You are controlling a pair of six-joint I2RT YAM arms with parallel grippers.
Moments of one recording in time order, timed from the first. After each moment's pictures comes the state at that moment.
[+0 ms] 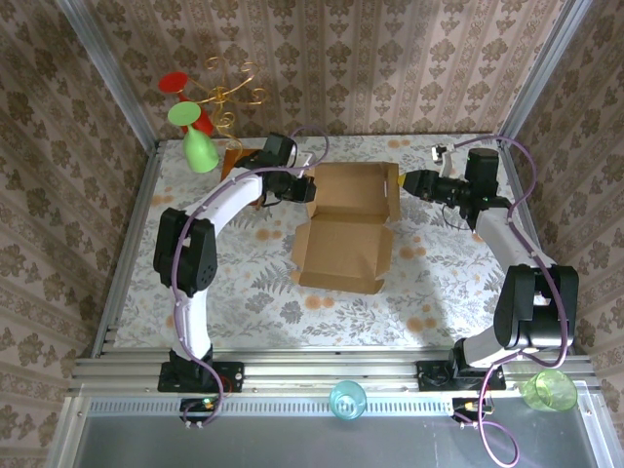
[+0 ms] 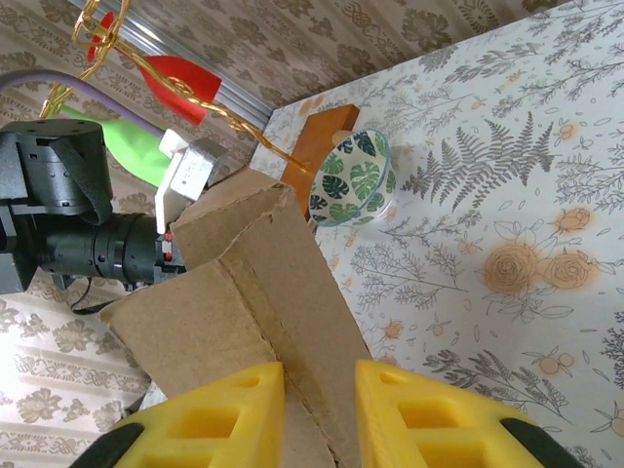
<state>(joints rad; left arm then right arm) -0.49 2.01 1.68 -0.64 0.40 -0.14 -0.09 1.49 1.04 -0.07 -0.91 0.41</state>
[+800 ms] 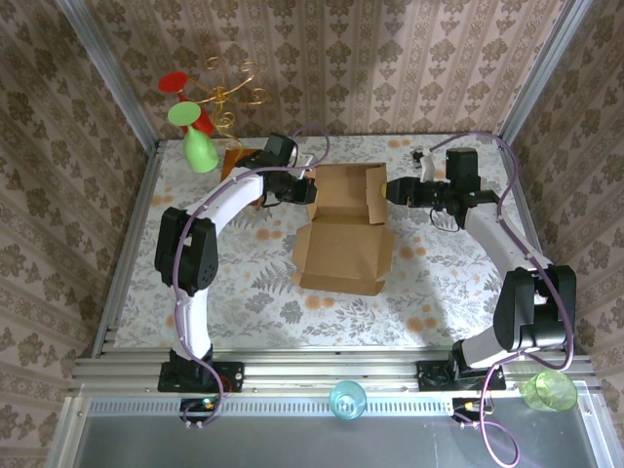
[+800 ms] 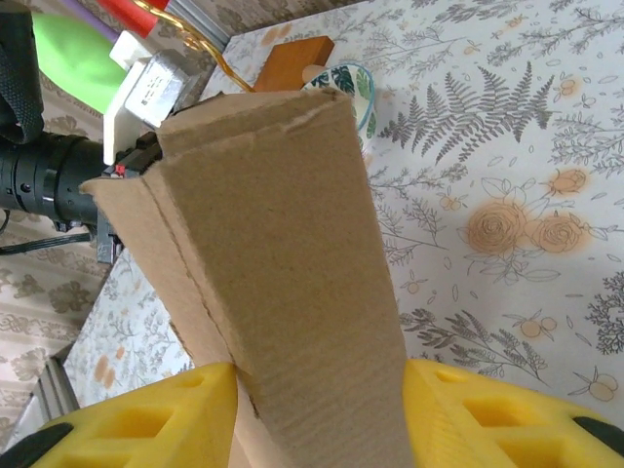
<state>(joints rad) -0.49 2.02 1.69 -0.67 0.42 -0.14 0.04 1.49 1.12 -0.30 -0.74 0.21</state>
